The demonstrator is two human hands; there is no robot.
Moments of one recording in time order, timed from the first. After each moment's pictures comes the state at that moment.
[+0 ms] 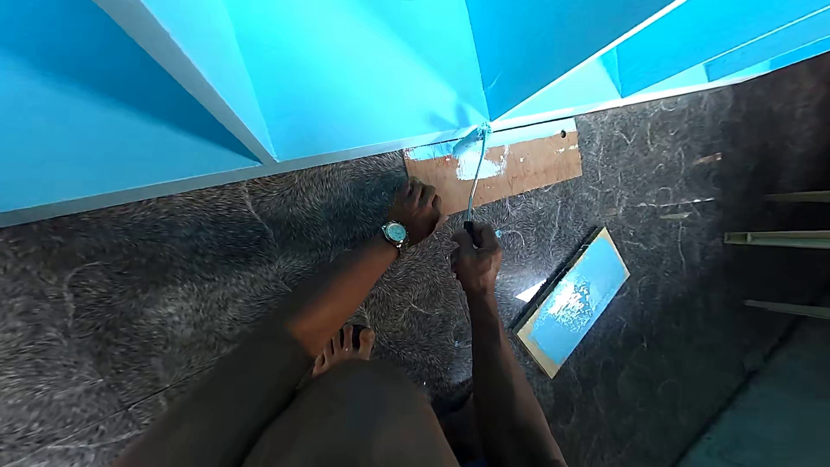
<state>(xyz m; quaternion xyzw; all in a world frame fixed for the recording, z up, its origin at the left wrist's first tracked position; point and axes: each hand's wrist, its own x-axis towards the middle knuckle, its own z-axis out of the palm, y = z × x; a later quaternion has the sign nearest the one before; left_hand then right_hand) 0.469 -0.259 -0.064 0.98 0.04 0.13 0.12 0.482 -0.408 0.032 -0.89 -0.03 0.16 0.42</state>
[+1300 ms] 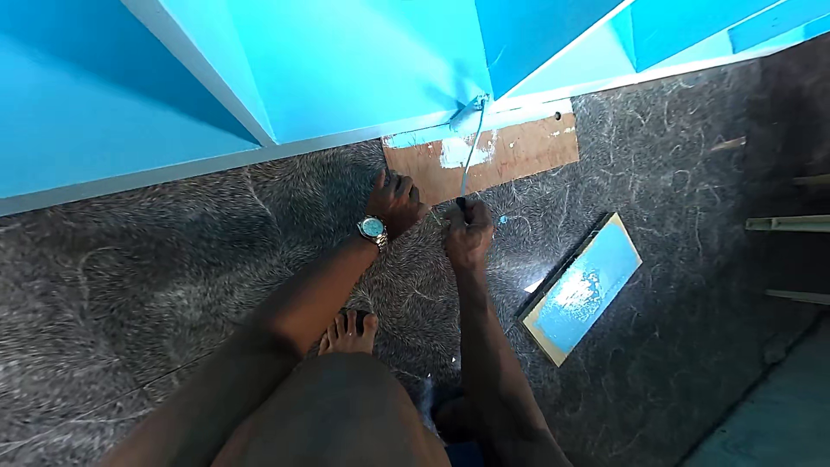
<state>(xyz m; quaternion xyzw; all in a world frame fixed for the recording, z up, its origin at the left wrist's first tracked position) 0.427 -0.242 -0.059 0.98 0.09 0.14 0.08 0.464 -0.389 0.034 -0.89 -0.04 0.17 0.42</state>
